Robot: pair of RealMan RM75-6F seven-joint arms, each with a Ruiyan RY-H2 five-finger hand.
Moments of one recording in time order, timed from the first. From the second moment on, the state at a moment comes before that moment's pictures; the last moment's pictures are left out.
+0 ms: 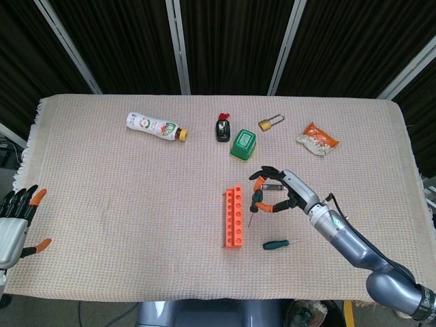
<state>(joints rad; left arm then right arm) -0.11 -1.08 -0.02 -1.66 1.51 1.46 0.17 0.38 -1.16 0.74 -1.88 -1.17 0.32 0.63</state>
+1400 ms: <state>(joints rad) -0.10 -1.08 -0.02 -1.65 1.50 1.45 0.15 0.51 -1.20 0.37 -1.83 -1.58 0.83 0.76</state>
